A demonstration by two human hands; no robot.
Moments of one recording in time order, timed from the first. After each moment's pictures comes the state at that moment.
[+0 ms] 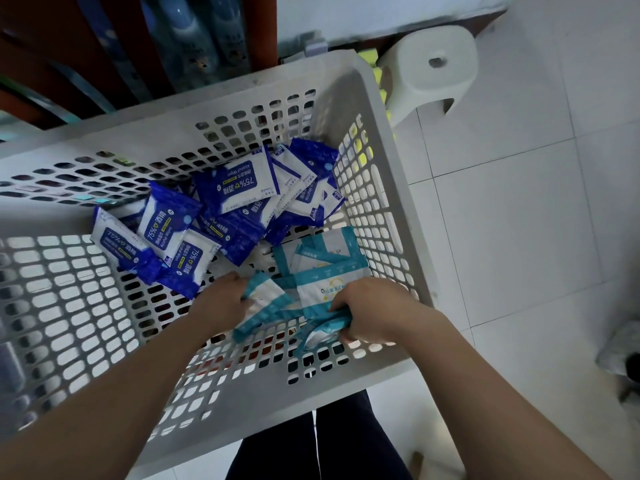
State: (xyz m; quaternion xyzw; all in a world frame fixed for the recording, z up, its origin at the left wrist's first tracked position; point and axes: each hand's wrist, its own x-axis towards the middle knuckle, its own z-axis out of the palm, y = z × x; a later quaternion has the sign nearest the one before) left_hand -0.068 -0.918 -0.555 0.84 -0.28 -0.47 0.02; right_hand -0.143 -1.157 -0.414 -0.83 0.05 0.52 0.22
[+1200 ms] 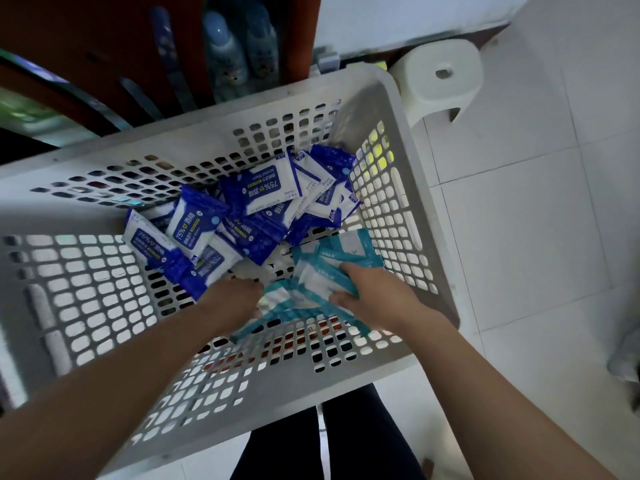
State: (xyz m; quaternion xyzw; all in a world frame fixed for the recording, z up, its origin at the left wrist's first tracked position) left_hand -0.052 -0.904 -0.529 0.77 -0.44 -0.44 -0.13; right_hand -0.145 -1.136 -0.431 -0.85 0.15 0.42 0.29
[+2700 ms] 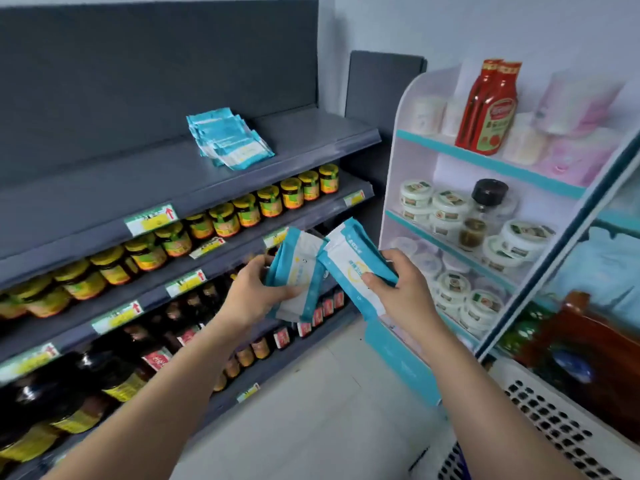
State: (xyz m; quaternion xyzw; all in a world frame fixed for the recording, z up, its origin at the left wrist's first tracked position) left_hand -0.233 -0.444 -0.094 0.74 0.32 0.18 0.57; right_hand -0.086 -0.631 -0.103 -0.79 -0.28 0.12 0.53
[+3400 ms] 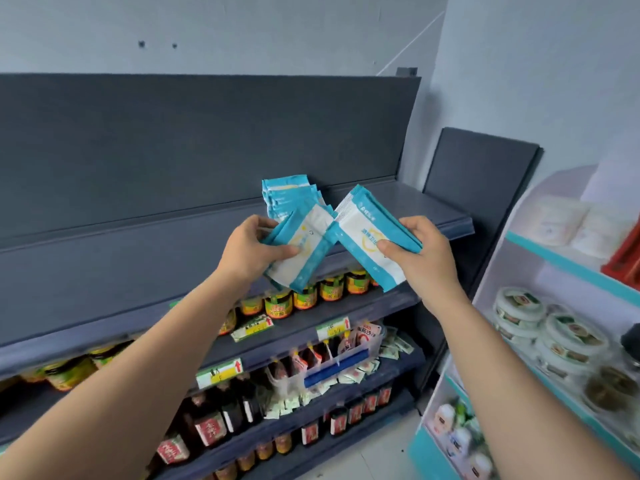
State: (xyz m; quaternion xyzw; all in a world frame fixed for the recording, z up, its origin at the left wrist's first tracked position) left_hand -0.160 -0.214 0.009 0.71 0.36 0.36 0.50; right_hand 0.026 -0.384 0.002 -0.67 -0.40 0.07 0.63
